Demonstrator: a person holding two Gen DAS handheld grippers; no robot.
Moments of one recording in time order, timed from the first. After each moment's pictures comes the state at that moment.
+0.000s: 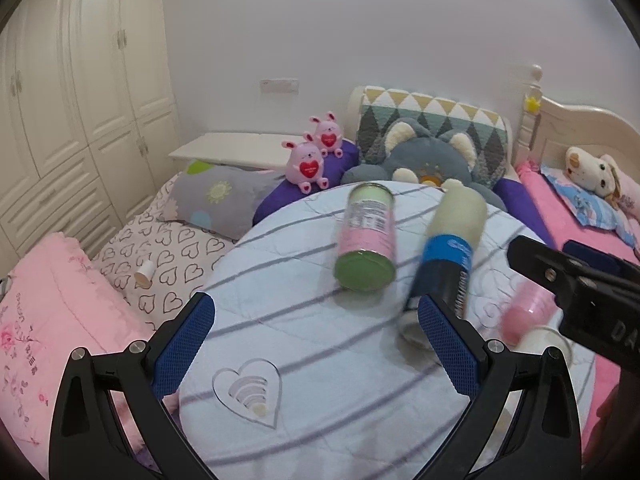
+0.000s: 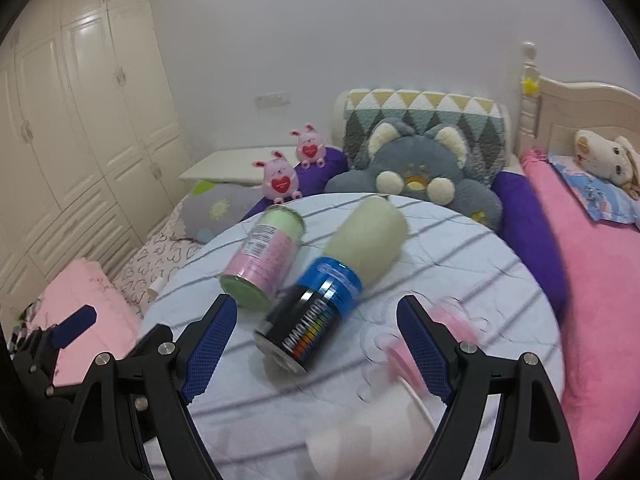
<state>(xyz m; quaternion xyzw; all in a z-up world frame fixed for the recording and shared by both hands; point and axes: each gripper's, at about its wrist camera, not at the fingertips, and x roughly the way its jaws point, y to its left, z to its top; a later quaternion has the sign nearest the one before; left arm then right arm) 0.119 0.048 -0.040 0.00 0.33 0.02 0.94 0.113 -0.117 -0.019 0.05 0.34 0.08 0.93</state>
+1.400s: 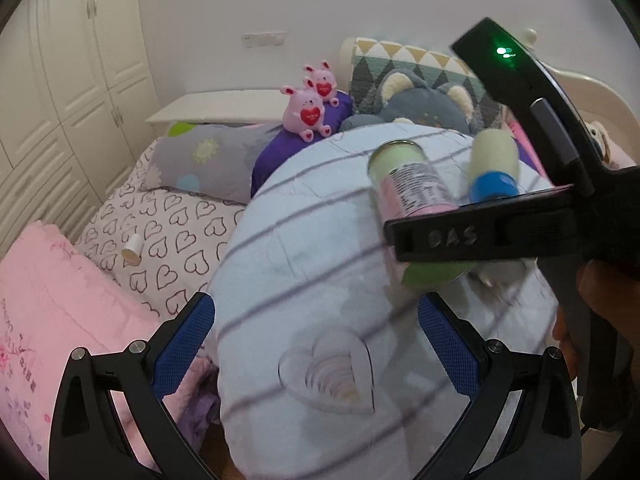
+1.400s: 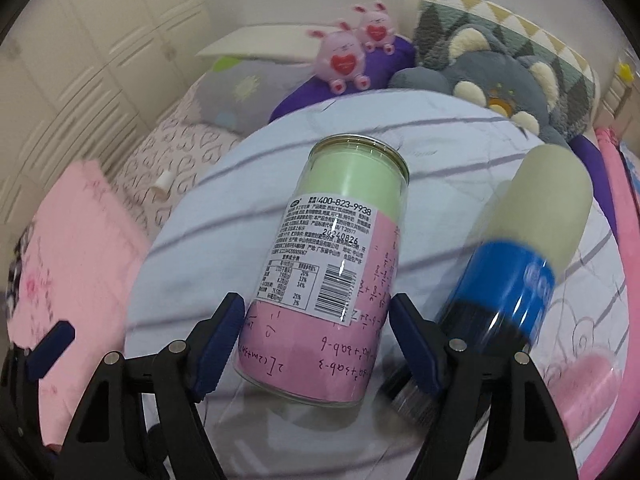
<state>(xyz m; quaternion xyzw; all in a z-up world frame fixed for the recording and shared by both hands) 0.126 0.116 -0.080 0.02 0.41 -0.03 0.91 0.207 -0.001 -0.087 -0.03 0.54 0.14 0.83</state>
